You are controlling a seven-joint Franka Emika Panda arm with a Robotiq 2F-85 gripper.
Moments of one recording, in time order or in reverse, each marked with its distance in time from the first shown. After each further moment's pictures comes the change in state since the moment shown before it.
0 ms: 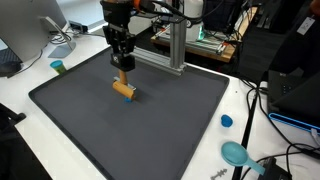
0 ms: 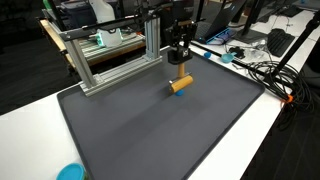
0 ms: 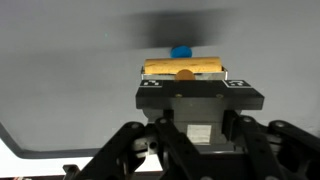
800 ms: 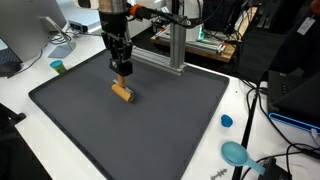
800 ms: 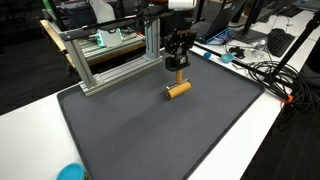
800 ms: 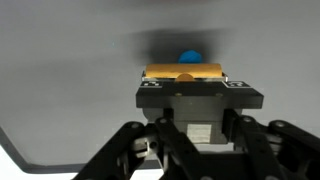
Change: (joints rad) arm 0.003 0.074 -0.019 0.063 -0.018 -0.054 0.031
